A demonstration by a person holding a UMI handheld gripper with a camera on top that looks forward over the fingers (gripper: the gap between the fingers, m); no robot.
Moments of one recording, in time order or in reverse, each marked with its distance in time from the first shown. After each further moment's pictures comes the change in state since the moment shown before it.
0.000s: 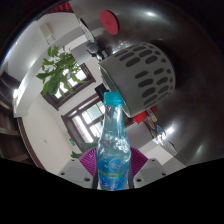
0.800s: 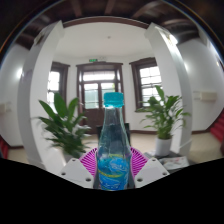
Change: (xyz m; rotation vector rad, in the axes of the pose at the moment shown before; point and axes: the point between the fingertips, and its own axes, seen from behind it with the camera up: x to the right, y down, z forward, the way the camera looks) arm -0.196 -0.038 0.023 0.084 0.159 -2.053
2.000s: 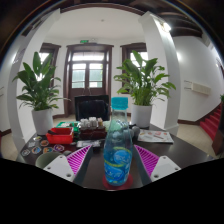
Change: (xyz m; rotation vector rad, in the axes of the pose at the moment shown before) arm 0.155 0.199 -0.008 -0.184 0.137 -0.055
